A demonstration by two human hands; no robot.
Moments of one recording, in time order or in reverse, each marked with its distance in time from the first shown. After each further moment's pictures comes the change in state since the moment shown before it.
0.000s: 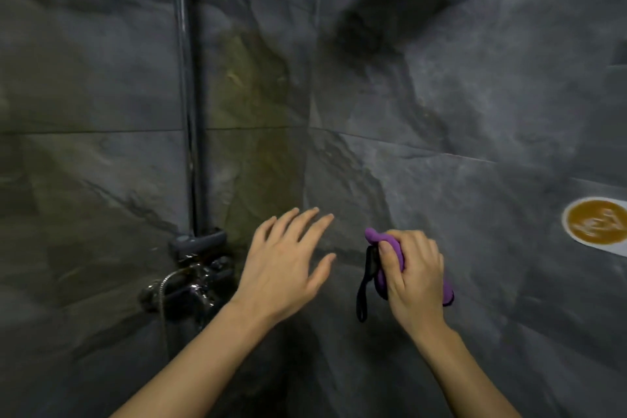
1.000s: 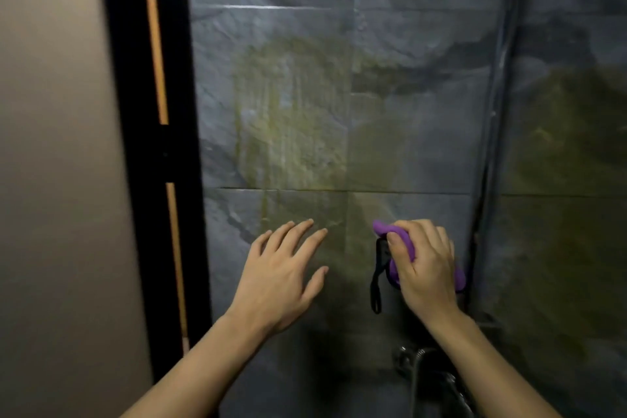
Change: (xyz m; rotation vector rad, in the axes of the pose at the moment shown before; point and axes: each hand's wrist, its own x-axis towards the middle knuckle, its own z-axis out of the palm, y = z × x) left_hand -0.122 -0.241 -0.168 0.645 0.011 -0.533; right_hand 0.057 -0.282 0.249 0.723 -0.162 -0.379
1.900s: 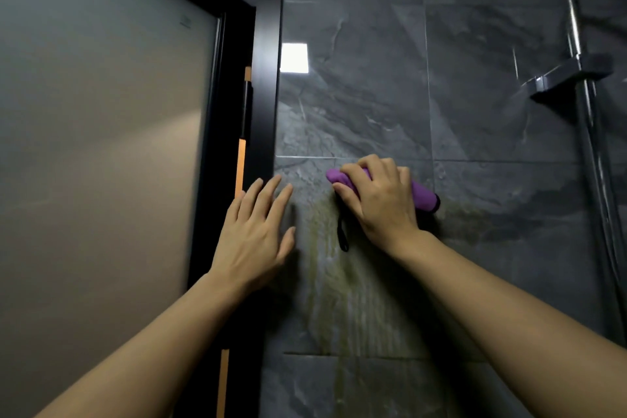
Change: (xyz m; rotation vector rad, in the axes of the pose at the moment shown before) left_hand 0.185 -0.217 -0.113 0.261 0.453 -0.028; right_hand 0.294 -0.173 0.108 -0.318 0.319 -0.535
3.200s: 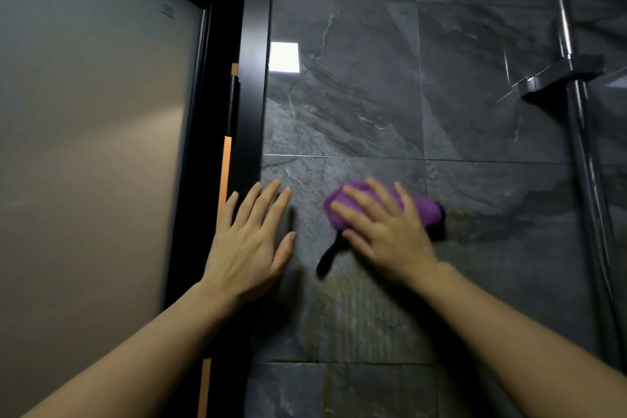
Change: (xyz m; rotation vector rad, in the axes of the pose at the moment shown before) left_hand -0.002 0.011 0.013 0.005 0.018 0.043; right_hand -0.054 0.044 0.019 -0.124 -0.213 -0.233
